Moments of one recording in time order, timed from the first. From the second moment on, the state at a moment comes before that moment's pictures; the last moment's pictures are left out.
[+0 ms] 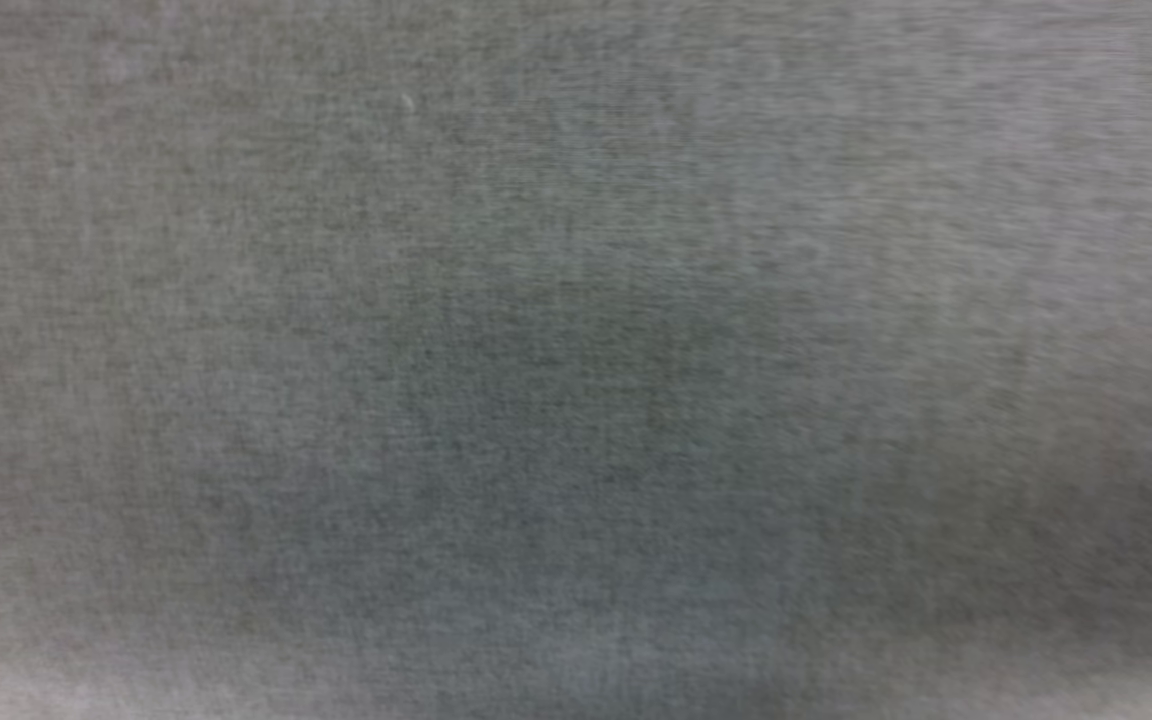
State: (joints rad) left arm -2.02 0.34 -0.35 1.02 -0.58 -0.11 -0.10; right arm -1.77 -0.25 0.03 0.75 0.25 0.13 -0.26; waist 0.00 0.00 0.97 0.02
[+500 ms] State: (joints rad) left arm -1.82 0.32 -0.43 1.15 -0.64 -0.13 0.05; right arm -1.66 -0.36 0.23 0.88 0.44 0.13 -0.16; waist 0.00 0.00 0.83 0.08
